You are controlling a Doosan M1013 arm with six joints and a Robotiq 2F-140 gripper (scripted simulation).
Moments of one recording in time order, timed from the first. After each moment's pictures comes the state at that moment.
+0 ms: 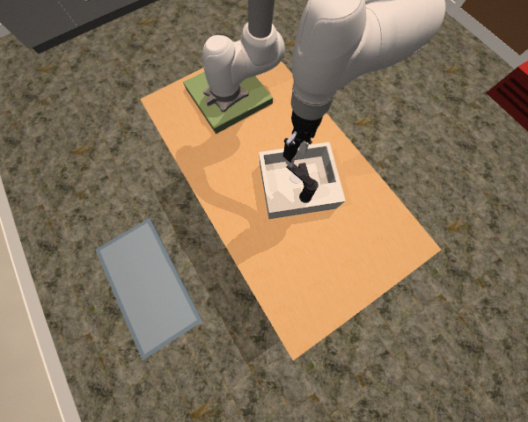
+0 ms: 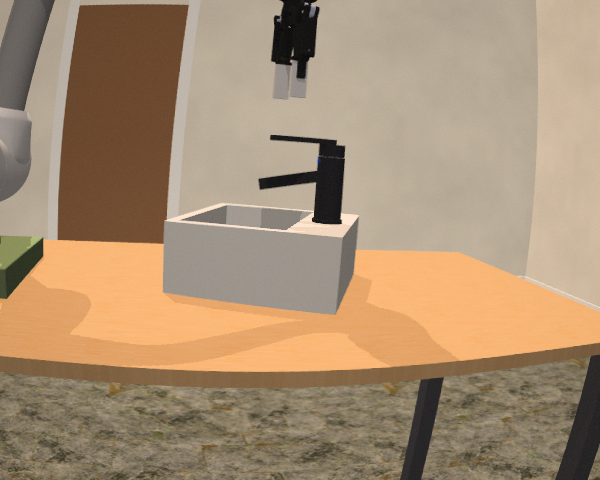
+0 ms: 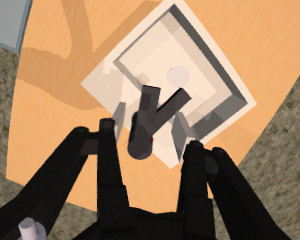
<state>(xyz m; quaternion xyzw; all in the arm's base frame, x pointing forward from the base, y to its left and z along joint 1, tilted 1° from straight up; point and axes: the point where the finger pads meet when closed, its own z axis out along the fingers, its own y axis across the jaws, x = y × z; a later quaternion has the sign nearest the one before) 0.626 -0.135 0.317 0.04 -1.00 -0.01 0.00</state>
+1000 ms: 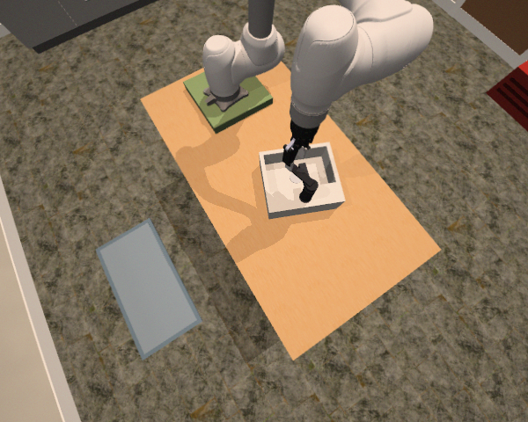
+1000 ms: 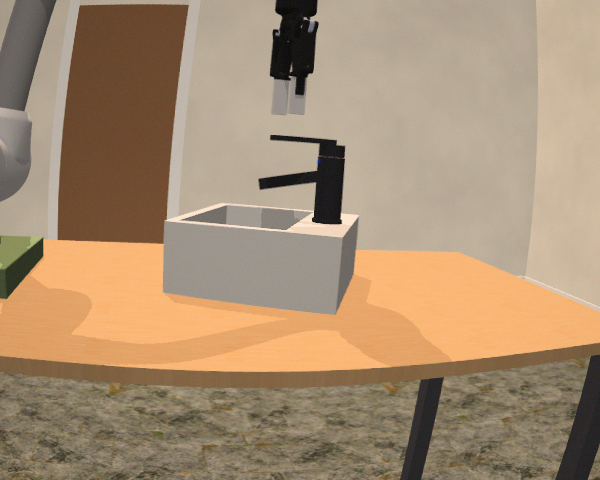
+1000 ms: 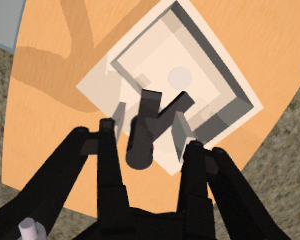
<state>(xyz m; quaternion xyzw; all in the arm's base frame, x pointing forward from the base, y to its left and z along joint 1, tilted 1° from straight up) 0.626 -0.134 0.288 0.04 -1.00 -0.01 0.00</state>
